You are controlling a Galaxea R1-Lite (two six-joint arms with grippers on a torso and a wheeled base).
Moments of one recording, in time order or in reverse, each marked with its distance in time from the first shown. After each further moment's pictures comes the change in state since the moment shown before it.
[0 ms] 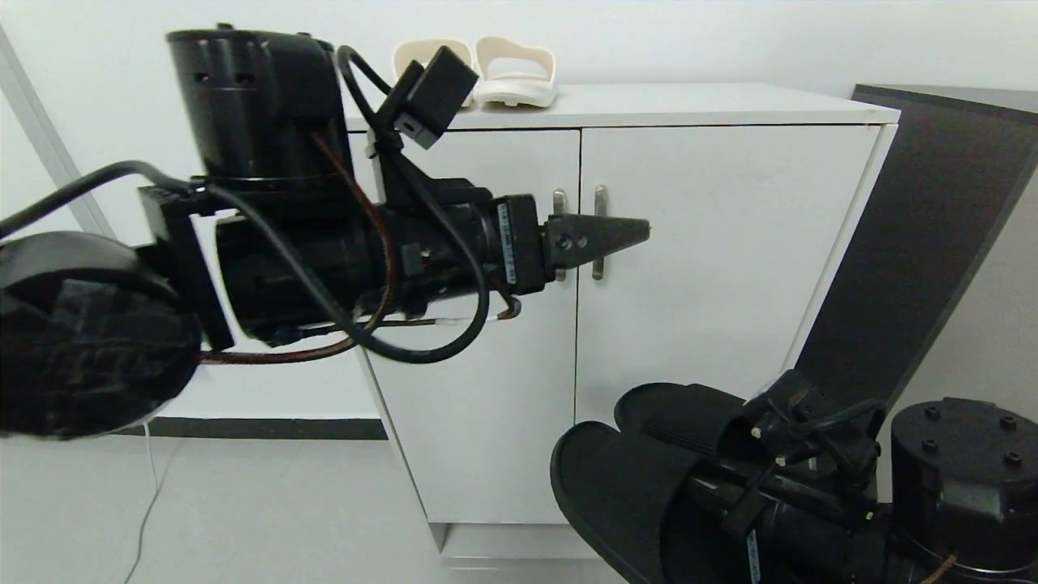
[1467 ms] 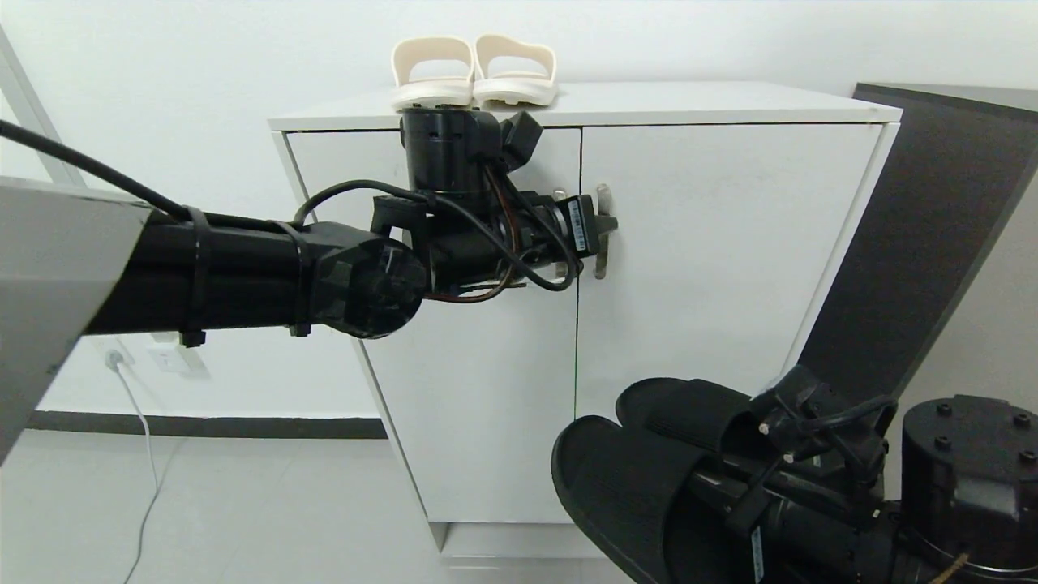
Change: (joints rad) left arm 0.037 0.354 -0.346 0.024 0.119 -0.066; right arm -0.001 -0.010 0.003 -0.010 -0.001 -0.007
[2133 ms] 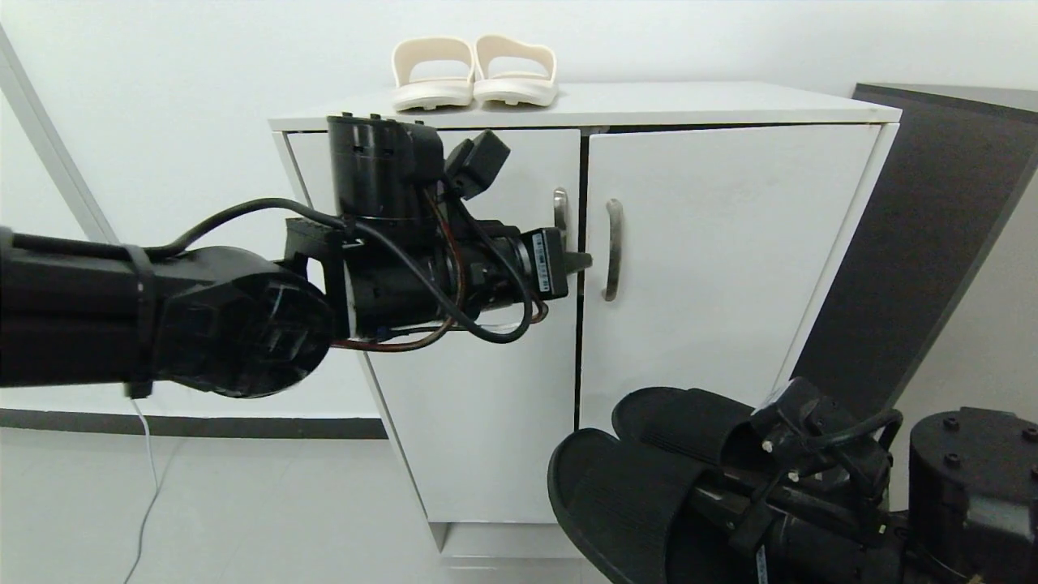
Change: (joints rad) left arm -0.006 -0.209 0.294 -0.009 -0.013 -0.007; right arm 0.024 -0.013 0.019 0.002 0.001 -0.001
